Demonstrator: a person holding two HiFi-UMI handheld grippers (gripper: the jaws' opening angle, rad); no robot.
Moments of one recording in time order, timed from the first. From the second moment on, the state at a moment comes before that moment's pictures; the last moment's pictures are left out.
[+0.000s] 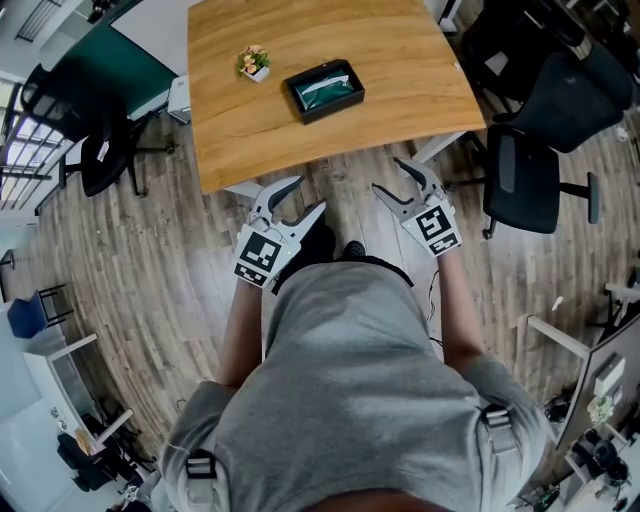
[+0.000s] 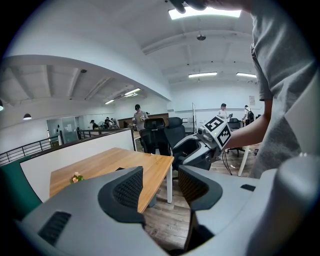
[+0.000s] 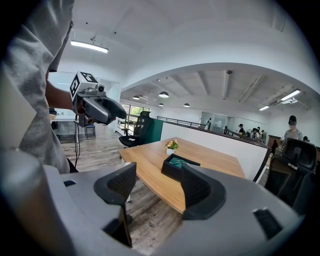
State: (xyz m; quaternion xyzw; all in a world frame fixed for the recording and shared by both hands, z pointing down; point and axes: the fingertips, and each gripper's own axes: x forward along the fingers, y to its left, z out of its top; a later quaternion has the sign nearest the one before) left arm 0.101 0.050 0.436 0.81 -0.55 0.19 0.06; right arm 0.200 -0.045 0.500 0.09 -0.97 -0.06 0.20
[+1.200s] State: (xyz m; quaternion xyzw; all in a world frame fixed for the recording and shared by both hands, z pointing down) left arm 0.047 -0.037 0.449 0.83 -0.53 0.18 0.08; right arm 0.151 -0.119 0.517 0.11 -0.96 -0.06 0.23
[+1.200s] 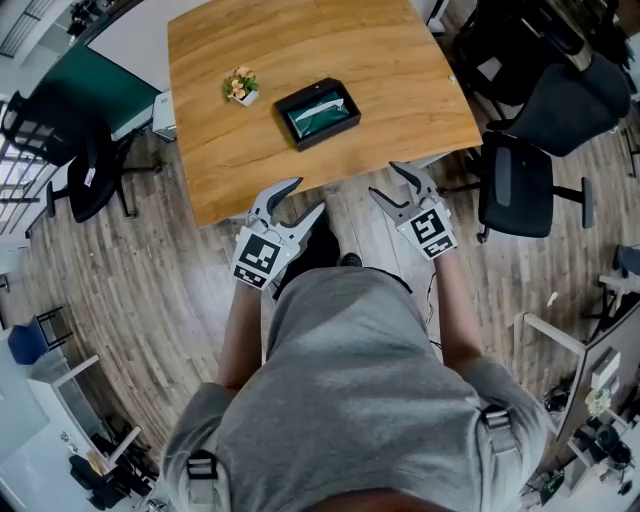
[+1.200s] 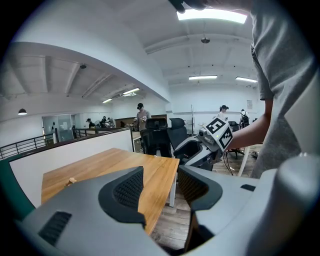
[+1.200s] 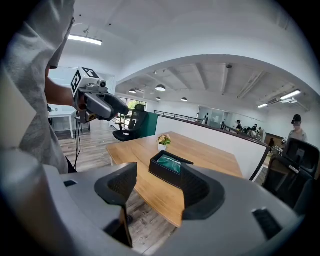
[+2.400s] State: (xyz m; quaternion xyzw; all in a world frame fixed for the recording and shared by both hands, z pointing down) left arm -0.086 -0.167 0.476 0.85 -0.48 0.17 0.09; right arm 0.027 -0.223 0.546 0.14 -0.95 -0.04 0.28
